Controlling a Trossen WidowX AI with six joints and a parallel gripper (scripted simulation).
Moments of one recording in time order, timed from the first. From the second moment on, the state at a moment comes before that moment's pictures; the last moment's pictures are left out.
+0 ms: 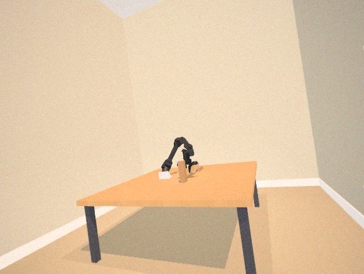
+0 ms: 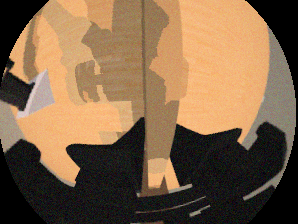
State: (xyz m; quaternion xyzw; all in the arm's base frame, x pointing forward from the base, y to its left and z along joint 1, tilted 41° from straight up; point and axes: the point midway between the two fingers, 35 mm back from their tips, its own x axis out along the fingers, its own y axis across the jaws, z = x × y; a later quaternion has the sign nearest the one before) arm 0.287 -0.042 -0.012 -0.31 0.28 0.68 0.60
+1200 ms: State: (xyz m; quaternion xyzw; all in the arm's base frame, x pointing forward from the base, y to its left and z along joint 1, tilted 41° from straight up) arm 0.287 -0.043 -0.010 -0.31 0.28 0.68 0.60
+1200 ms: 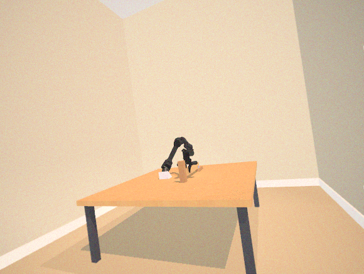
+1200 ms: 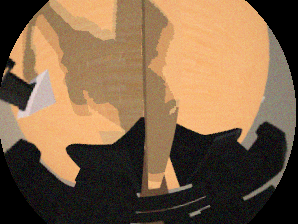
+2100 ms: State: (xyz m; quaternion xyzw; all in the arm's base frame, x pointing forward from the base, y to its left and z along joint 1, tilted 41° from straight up) arm 0.286 -0.041 -0.010 -0.31 0.28 0.68 0.60
